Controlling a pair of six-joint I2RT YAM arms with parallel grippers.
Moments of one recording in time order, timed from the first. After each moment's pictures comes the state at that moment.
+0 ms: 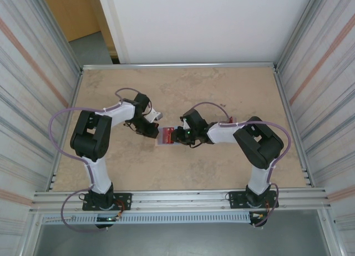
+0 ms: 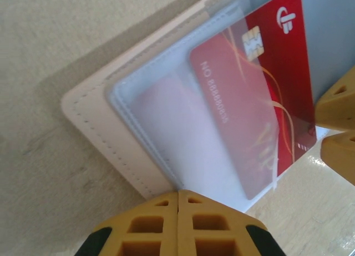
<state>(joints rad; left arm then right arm) -0.35 1.89 1.19 -0.78 0.46 0.11 0.74 1.83 0.91 0.05 -0.38 0.86</state>
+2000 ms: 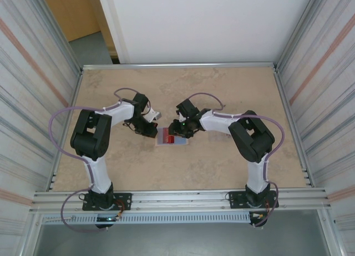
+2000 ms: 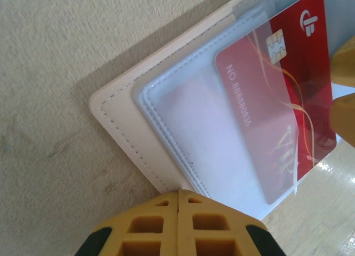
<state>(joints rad) -0.34 1.90 1.19 -0.77 0.45 0.12 0.72 1.95 1.20 -0.30 -0.34 0.77</state>
